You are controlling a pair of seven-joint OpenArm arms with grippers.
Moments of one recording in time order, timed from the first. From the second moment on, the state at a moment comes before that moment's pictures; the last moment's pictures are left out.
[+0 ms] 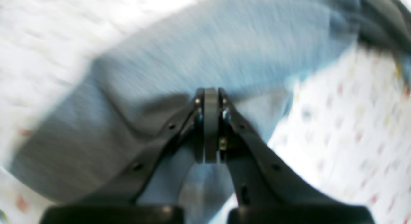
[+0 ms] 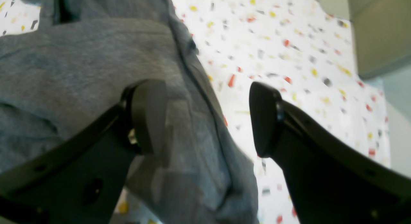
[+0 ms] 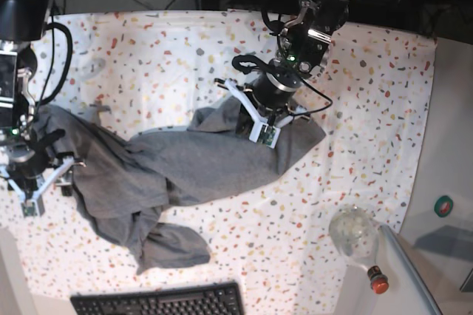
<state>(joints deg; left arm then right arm) 7.4 -7.2 19.2 77.5 -7.6 -1.6 13.8 6.6 15.6 9.8 74.7 3.8 16.0 -27.9</state>
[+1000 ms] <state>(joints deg) 19.1 -16.6 -2.9 84.3 -7.6 -1.1 14.0 25.3 13.4 -7.7 39.6 3.7 15.7 -15.9</state>
